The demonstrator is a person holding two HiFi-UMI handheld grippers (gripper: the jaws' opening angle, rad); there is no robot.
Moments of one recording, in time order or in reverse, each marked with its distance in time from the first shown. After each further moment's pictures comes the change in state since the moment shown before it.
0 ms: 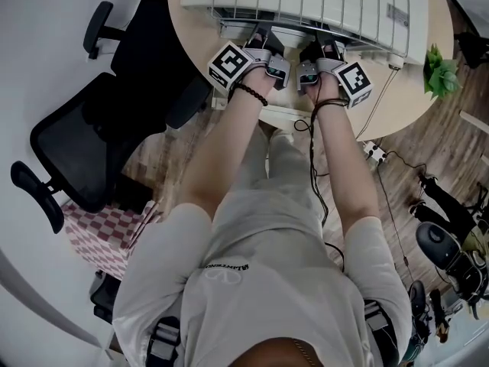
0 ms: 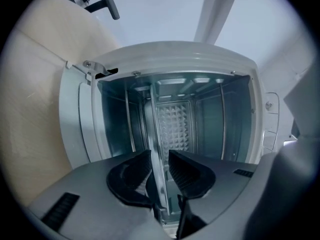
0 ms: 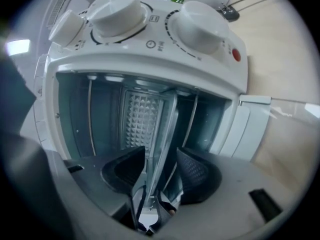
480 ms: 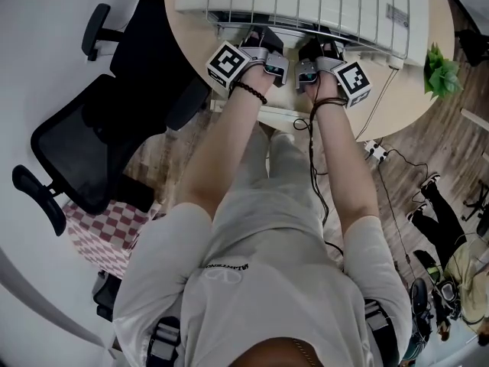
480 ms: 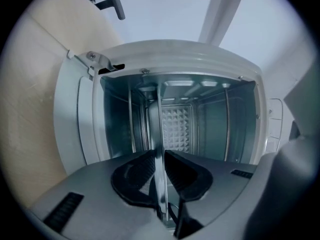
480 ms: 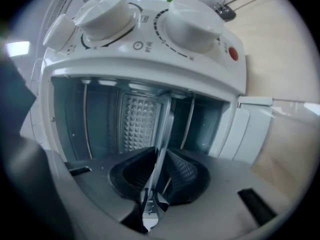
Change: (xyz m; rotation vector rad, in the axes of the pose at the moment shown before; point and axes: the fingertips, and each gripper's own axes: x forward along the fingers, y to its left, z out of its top) left arm 0.006 0.003 0.005 -0.039 -0.038 -0.020; right arm 0.002 -0.005 0.007 0.013 -0.033 -0.004
